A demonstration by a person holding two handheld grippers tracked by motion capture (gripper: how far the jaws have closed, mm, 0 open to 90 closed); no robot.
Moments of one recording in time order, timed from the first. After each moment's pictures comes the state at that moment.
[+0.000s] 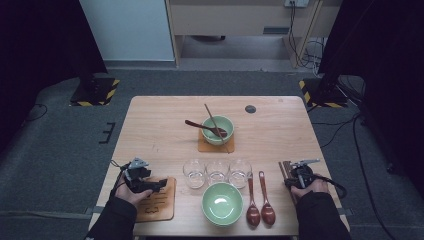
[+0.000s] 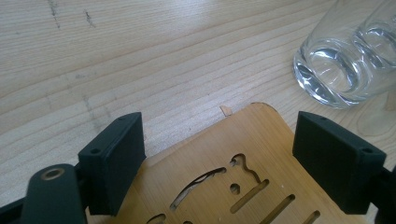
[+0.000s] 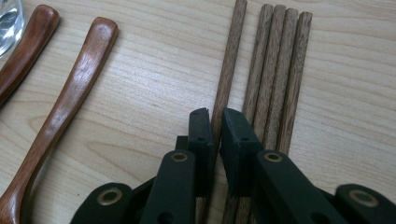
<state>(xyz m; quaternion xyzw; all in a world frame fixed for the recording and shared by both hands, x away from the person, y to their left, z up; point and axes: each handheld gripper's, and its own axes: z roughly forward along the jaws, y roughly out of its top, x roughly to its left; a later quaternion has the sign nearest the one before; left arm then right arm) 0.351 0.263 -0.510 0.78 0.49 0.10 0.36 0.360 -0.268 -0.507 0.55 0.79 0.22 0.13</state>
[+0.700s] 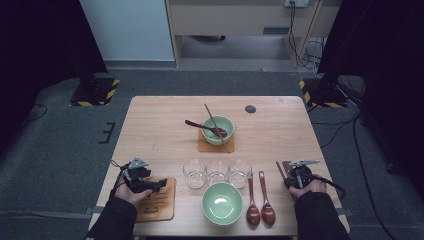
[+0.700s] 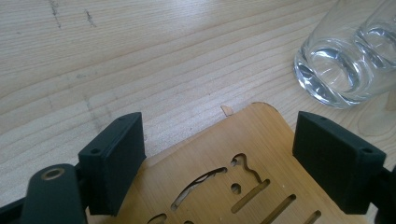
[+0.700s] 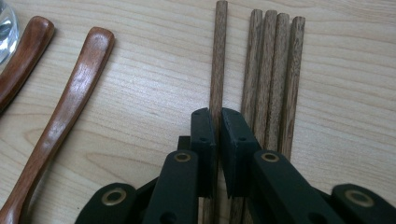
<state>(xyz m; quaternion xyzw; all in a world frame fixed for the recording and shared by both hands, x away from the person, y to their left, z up) 0.351 0.263 -0.510 0.78 0.49 0.10 0.36 0.359 -0.264 -0.508 0.57 0.78 0.22 0.15</state>
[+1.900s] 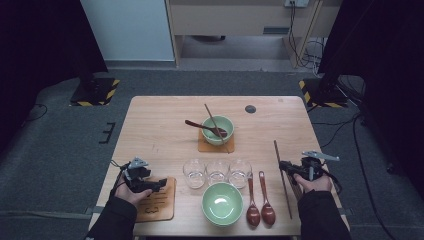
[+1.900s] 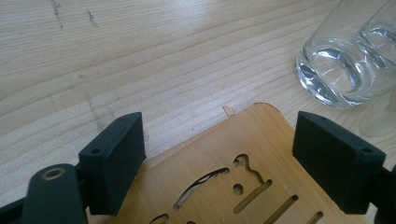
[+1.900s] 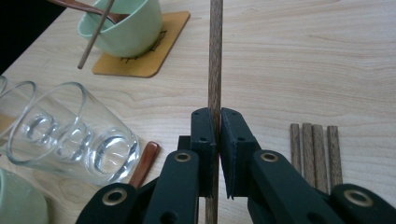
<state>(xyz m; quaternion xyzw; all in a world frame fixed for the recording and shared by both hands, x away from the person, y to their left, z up) 0.351 0.264 -0.510 0.78 0.49 0.10 0.36 0.366 -0.274 -0.476 0.56 0.69 0.44 0.11</state>
